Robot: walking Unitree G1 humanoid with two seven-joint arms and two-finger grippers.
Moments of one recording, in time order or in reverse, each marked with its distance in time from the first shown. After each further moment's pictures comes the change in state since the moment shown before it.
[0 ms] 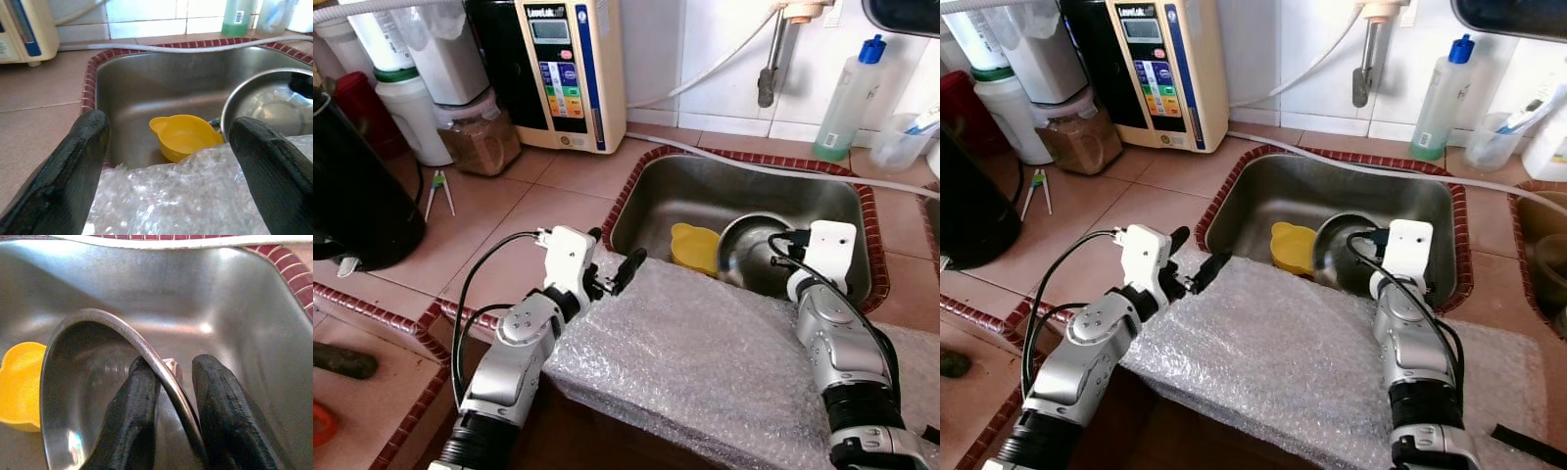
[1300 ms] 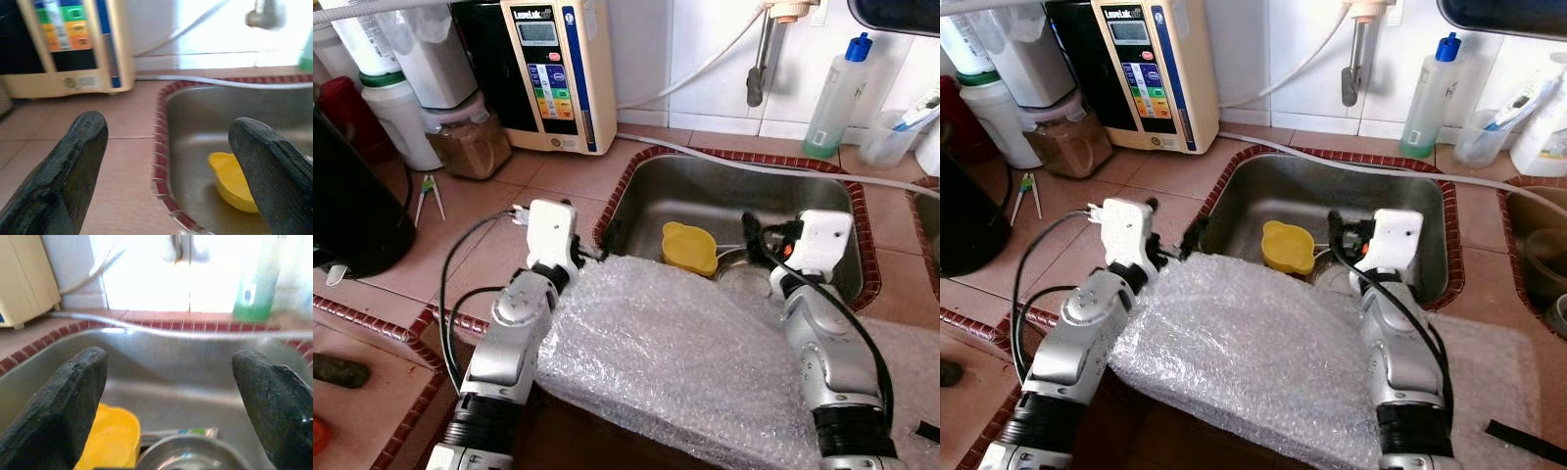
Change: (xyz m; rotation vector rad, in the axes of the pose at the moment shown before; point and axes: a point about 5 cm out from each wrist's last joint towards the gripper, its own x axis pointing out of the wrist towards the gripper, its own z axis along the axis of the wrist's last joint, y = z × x) left arm 0.008 0.026 0.032 0.011 -0.087 0.312; right arm -0.038 0.011 0.039 0.028 -0.368 0.188
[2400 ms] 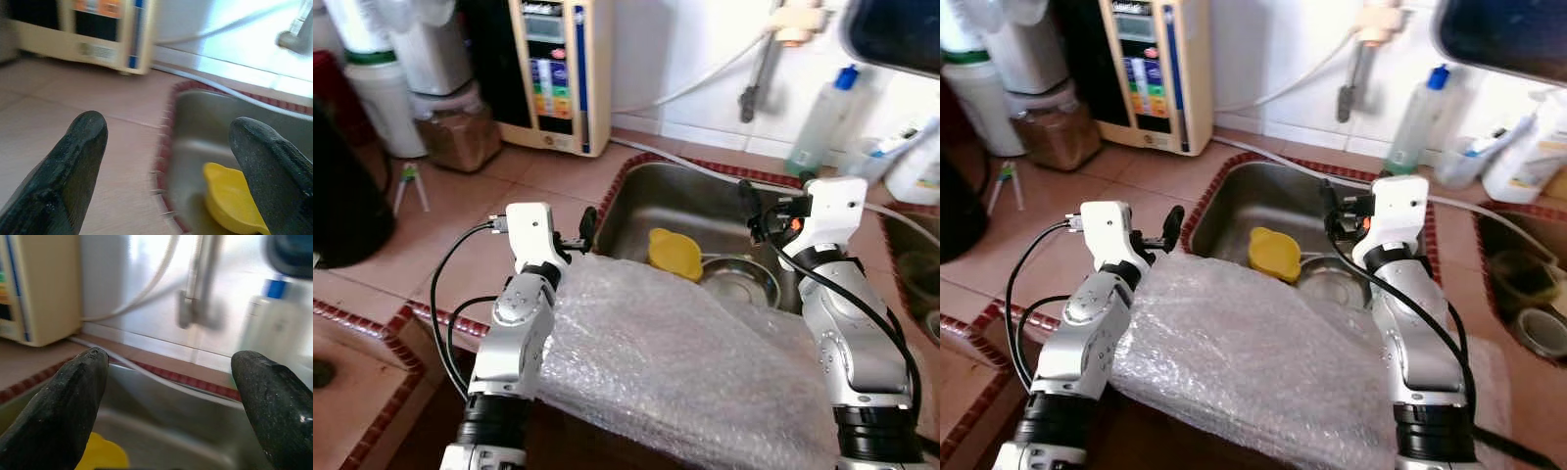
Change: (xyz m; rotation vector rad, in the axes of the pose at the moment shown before) left arm 0.001 0.001 -0.013 -0.128 0.040 0.122; right arm 0.005 0.012 0.036 -0.047 -0.067 0.140
